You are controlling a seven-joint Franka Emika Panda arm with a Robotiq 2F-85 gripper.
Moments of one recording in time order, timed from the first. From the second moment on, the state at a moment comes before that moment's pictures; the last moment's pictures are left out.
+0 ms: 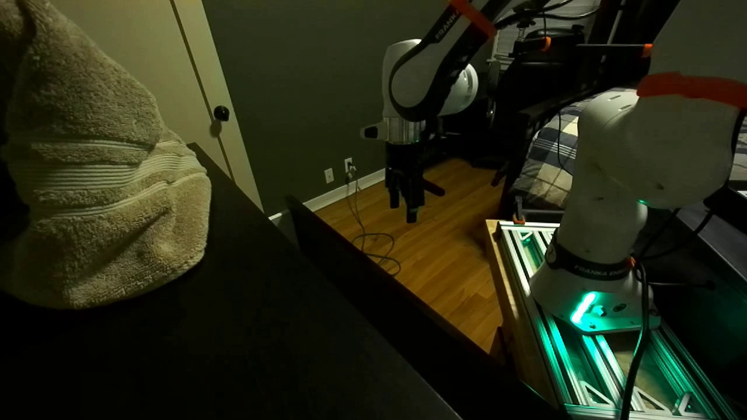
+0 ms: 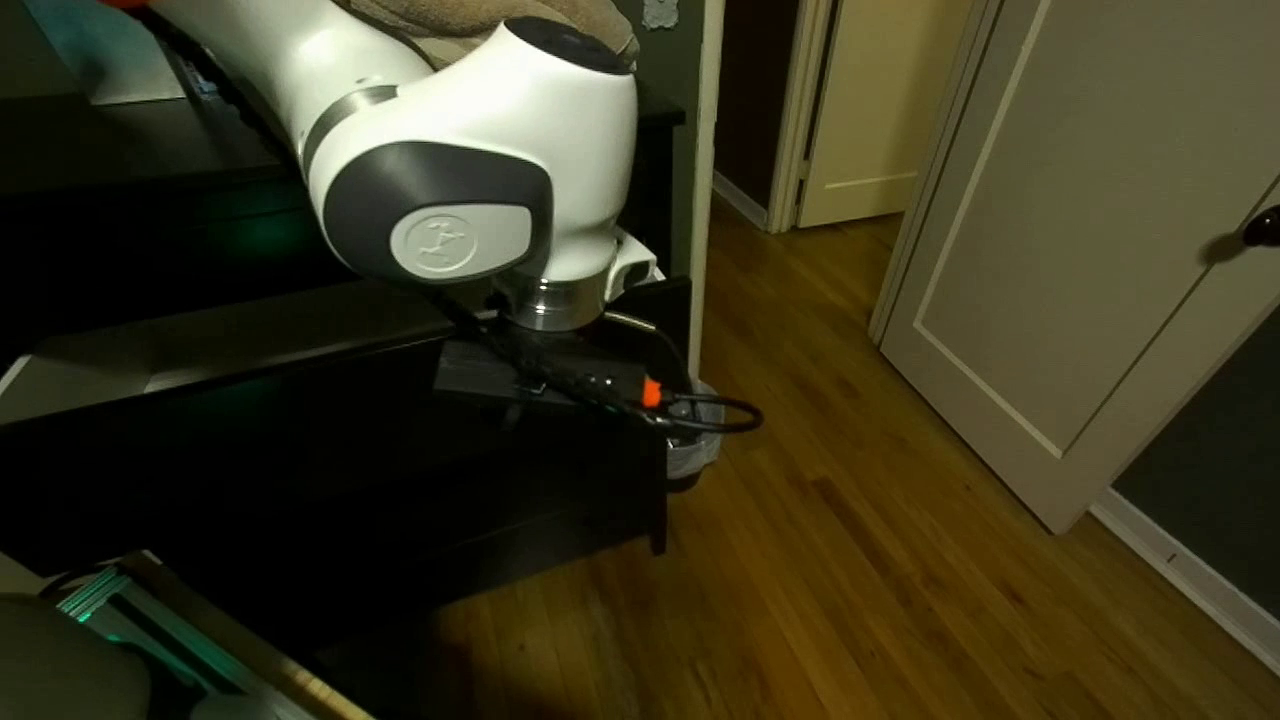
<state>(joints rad) -0.09 -0.25 -0.29 -2.77 0.21 2.44 -1.03</state>
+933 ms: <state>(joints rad) -0.02 -0.25 -0.25 -2.75 0.30 2.44 -1.06</state>
